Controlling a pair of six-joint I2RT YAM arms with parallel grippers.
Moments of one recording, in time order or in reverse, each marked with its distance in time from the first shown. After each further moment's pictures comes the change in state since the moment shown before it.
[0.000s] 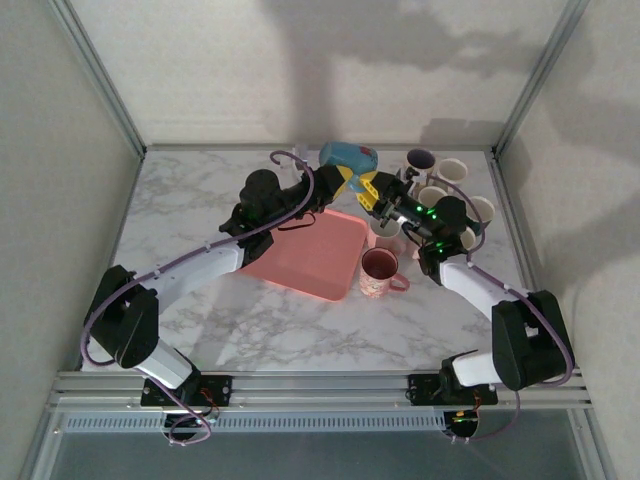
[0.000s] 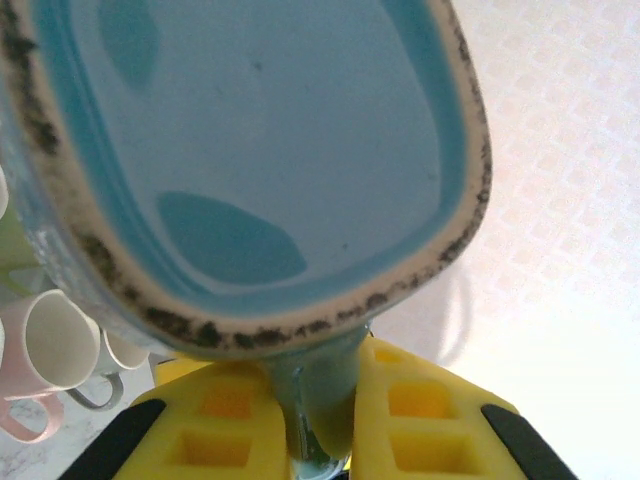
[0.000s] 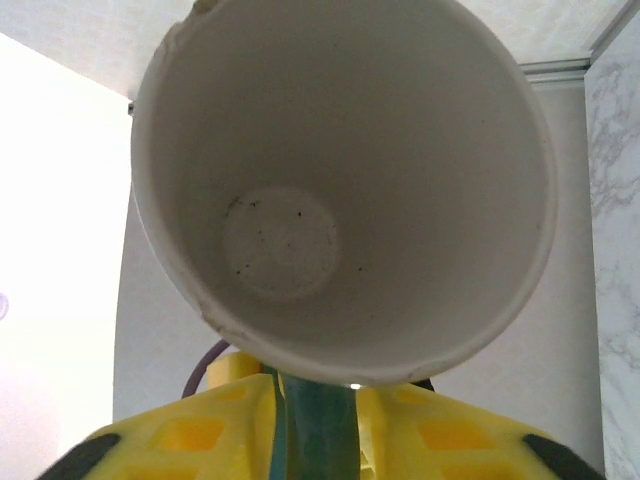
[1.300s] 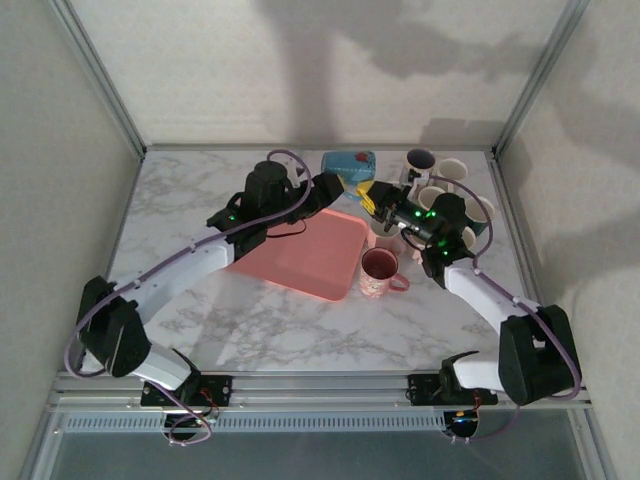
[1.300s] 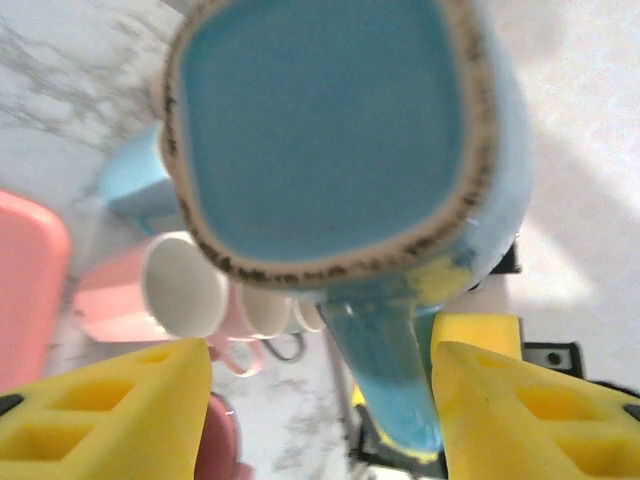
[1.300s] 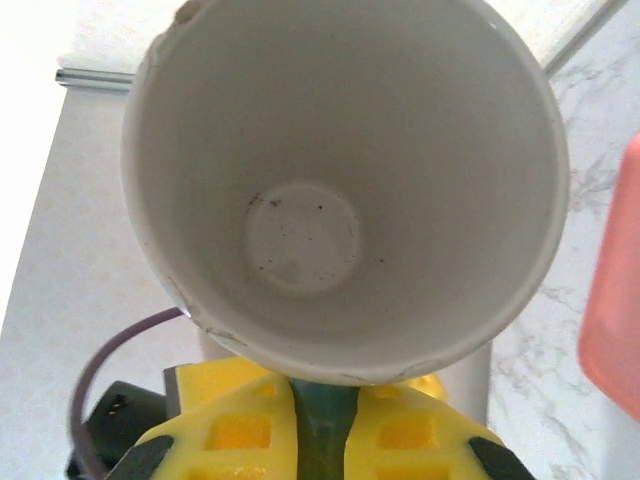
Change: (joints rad) left arm 0.002 -0.077 0.119 -0.588 -0.138 0.304; right arm 0.002 -0.093 0.008 -0.270 0.014 -0.317
